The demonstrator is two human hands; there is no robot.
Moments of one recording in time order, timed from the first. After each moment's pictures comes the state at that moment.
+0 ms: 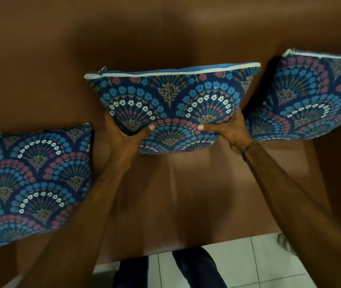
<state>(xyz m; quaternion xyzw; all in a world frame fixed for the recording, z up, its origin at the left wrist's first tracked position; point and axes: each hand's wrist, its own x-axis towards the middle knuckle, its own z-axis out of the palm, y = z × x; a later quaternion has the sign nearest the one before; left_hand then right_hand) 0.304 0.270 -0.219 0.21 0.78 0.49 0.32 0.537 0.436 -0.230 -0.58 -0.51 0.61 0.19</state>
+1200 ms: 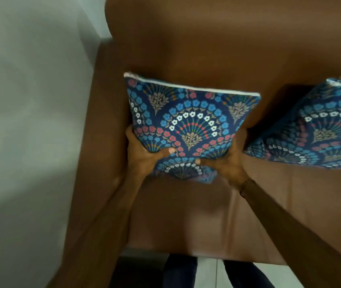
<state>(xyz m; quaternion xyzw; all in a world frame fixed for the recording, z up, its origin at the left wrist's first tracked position) -0.003 -0.002 -0.276 0.16 0.82 0.46 0.30 0.204 0.152 -0.281 -0.50 -0.57 0.65 0.11</state>
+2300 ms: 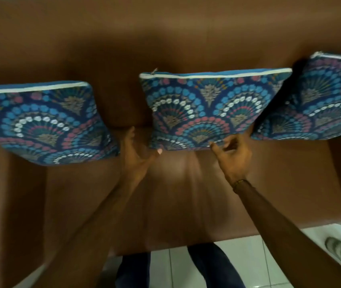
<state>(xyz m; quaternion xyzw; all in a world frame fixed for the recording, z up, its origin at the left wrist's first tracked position) 0.272 0.173 -0.247 0.25 0.82 0.41 0.32 0.507 0.301 -0.229 -0.65 -0.62 0.36 0.24</state>
